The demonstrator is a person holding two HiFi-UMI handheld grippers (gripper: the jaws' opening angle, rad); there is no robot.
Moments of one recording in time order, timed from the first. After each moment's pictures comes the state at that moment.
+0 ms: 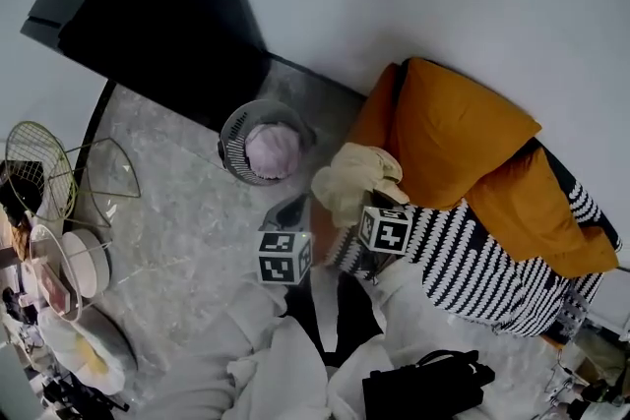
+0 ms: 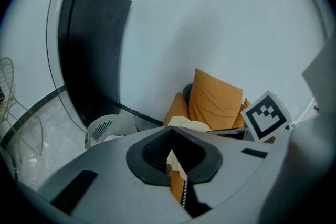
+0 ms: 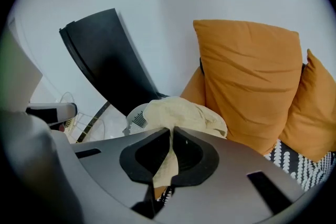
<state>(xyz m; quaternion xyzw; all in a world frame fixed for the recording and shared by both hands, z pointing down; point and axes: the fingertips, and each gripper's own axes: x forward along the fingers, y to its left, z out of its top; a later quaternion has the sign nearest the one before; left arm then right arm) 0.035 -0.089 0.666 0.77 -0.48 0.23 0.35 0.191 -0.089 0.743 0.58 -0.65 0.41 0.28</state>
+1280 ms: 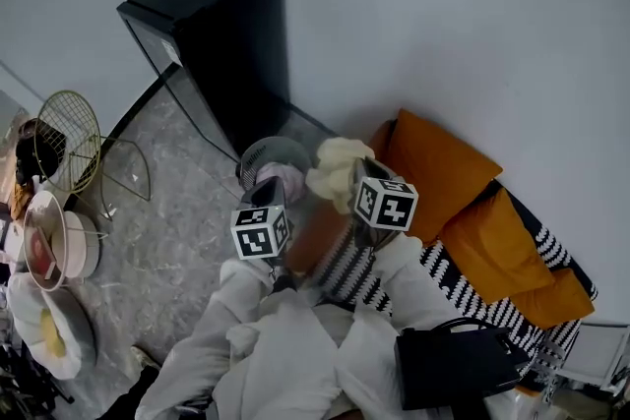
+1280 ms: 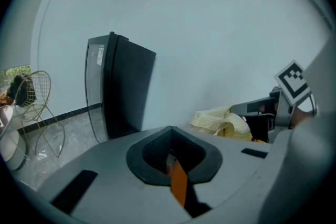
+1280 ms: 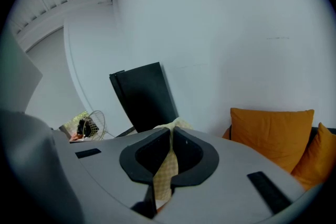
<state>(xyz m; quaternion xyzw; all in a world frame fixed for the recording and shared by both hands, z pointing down) -0.040 -0.088 0.525 0.72 -0.62 0.11 0.28 0.141 -0.151 0.500 0.53 -0.78 0.27 0.16</state>
